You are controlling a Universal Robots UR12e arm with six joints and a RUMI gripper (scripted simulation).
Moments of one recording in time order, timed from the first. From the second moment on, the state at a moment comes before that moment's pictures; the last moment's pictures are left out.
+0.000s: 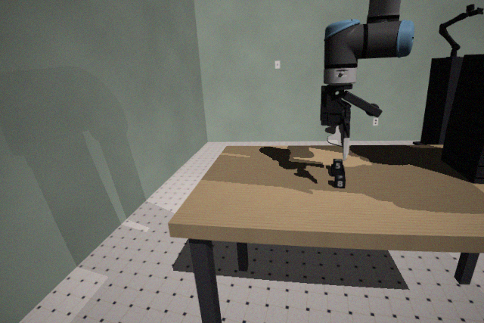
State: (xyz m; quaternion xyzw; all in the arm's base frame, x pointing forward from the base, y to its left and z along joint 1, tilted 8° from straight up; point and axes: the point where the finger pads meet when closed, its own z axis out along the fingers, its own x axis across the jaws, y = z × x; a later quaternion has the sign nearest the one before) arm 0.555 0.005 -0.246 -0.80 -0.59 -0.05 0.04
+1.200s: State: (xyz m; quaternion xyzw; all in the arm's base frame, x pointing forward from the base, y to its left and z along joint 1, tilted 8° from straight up) arm 0.531 -0.059 -0.255 -0.51 -0.86 -0.06 0.02
